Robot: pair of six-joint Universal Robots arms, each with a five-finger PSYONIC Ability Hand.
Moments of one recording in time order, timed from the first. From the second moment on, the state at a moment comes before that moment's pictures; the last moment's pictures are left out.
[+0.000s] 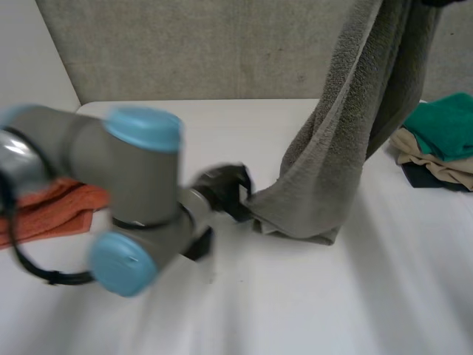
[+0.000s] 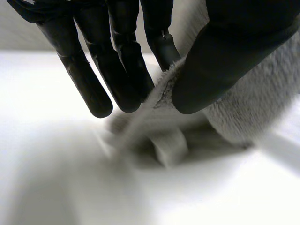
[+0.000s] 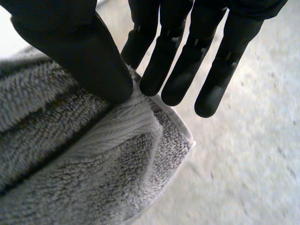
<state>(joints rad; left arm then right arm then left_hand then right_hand) 4.03 -2.19 -1.10 2.86 -1.59 2.82 1.88 -1.66 1.33 -0.13 1.36 2.73 1.17 1.19 1.19 1.20 0.98 1.10 1.18 1.19 1.20 1.01</state>
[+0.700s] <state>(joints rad) 4.39 -2.10 -0.99 3.04 -1.59 3.58 1.82 -1.10 1.15 0.00 1.42 2.30 1.17 1.20 1.19 1.20 0.98 1.13 1.18 1.19 1.20 1.02</state>
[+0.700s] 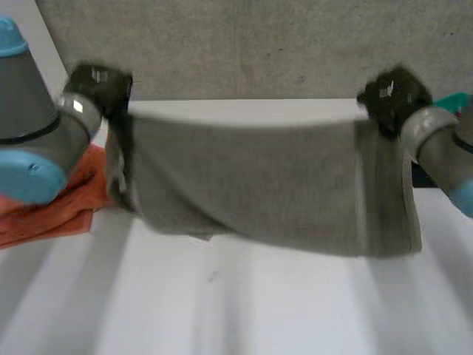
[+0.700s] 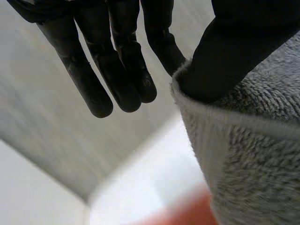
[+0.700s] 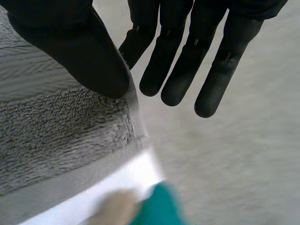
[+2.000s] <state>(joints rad) 4.55 -2.10 -1.68 3.48 -1.45 3.54 1.69 -1.08 1.64 -0.31 1.29 2.57 0.55 0.55 0.56 0.55 0.36 1.13 1.18 1.19 1.20 1.02</state>
